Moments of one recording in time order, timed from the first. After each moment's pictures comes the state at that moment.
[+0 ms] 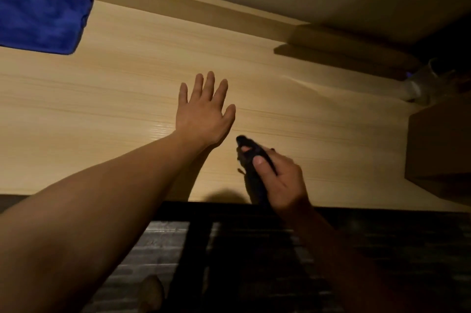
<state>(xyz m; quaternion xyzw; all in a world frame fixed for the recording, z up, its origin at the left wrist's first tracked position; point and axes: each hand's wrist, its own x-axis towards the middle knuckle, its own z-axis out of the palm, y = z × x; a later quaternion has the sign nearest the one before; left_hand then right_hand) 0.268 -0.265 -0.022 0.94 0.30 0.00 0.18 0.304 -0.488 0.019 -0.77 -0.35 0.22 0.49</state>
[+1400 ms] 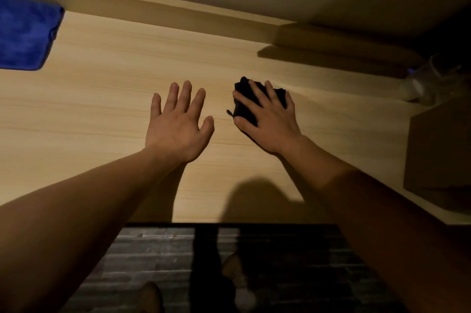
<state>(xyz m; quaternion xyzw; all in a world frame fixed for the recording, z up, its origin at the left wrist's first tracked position) 0.277 -0.270 -0.024 0.94 0.33 -0.02 0.13 0.470 -0.418 -0.016 -0.85 -0.51 0.10 0.01</state>
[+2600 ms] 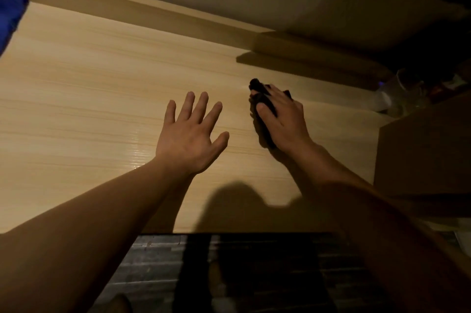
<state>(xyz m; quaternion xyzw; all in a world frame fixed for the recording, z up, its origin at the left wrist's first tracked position) 0.321 -0.320 -0.025 0.95 0.26 -0.02 0.14 0.504 -0.461 0.024 -0.86 -0.43 0.11 0.27</state>
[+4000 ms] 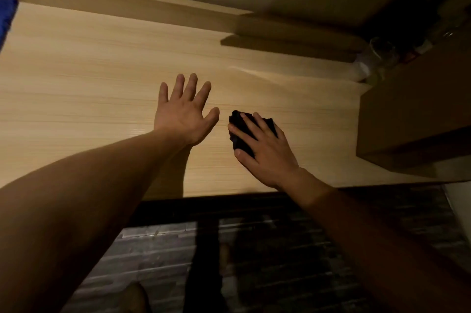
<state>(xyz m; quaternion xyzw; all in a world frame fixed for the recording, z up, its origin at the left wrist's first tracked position) 0.322 -0.321 -0.024 0.96 0.26 -0.03 0.13 0.424 -0.552 -0.013 -0.85 -0.52 0.11 0.00</state>
